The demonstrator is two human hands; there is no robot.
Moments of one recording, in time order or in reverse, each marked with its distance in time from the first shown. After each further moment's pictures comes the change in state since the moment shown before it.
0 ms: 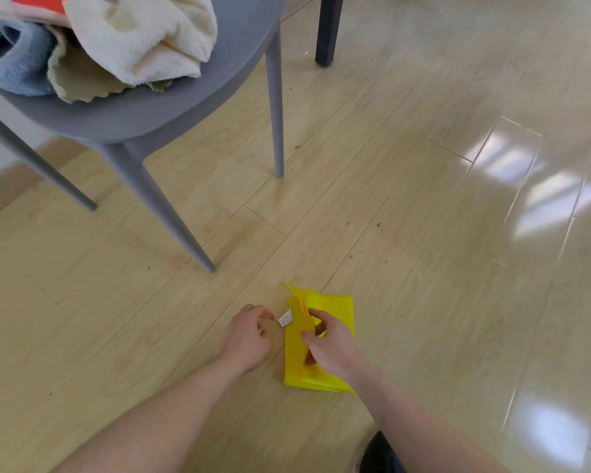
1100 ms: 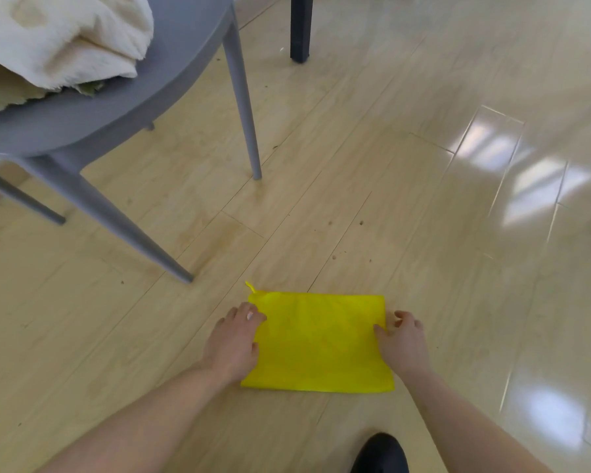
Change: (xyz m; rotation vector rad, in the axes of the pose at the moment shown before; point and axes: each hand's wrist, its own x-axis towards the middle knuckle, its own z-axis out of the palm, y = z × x) left_hand 0.018 0.004 0.007 0.525 -0.099 0.272; right_hand 0.024 0.094 -0.110 -0.152 0.437 0.251
